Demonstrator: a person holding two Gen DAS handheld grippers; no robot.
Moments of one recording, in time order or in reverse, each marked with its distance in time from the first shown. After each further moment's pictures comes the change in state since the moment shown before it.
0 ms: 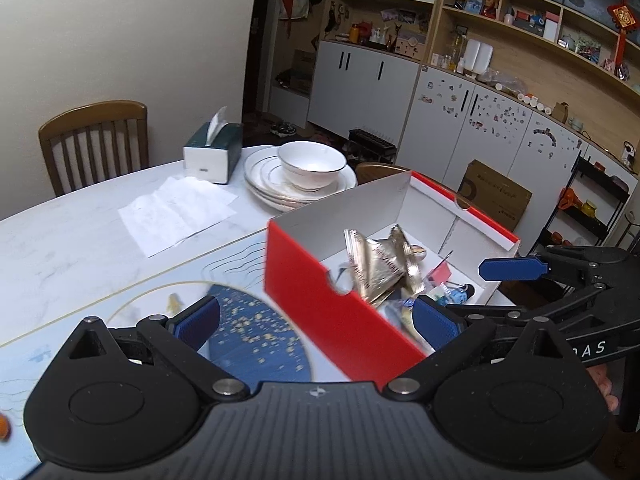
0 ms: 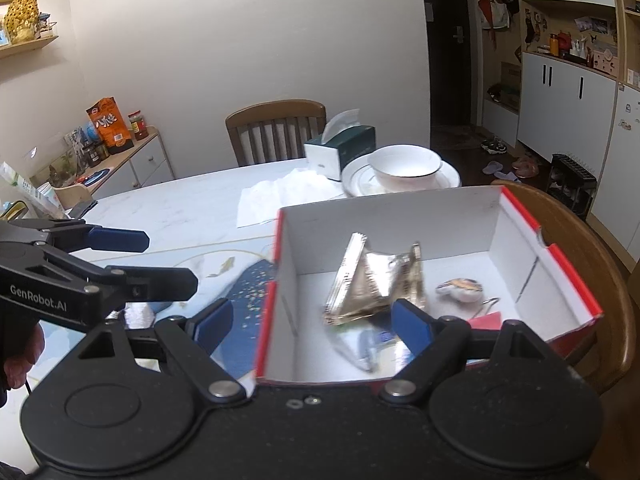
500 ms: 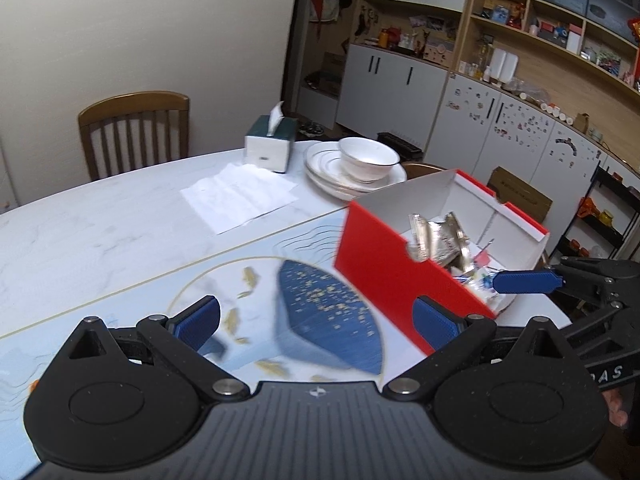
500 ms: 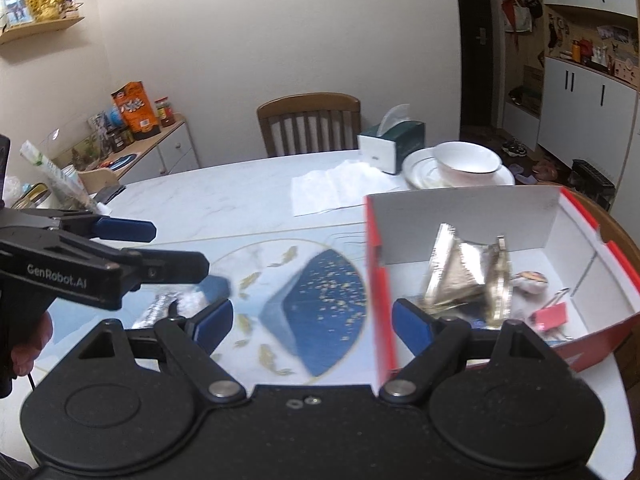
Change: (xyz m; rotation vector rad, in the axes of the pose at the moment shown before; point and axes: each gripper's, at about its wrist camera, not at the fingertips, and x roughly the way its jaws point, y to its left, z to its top) left arm -0.042 0.067 -0.029 -0.047 -0.005 0.060; right arm 0.015 0.080 -0.010 -0.040 0.014 0.040
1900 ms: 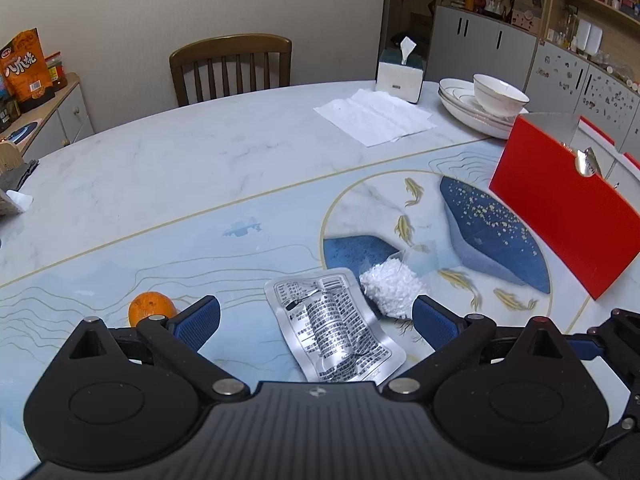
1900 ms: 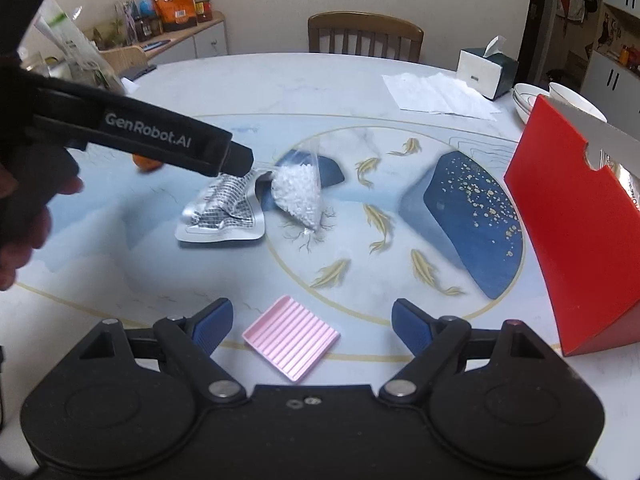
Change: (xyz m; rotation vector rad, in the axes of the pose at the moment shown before) left arm 0.019 0.106 -0.069 -0.059 0.122 0.240; right arm 0.103 0.133 -0.074 -0.152 0.205 -0.057
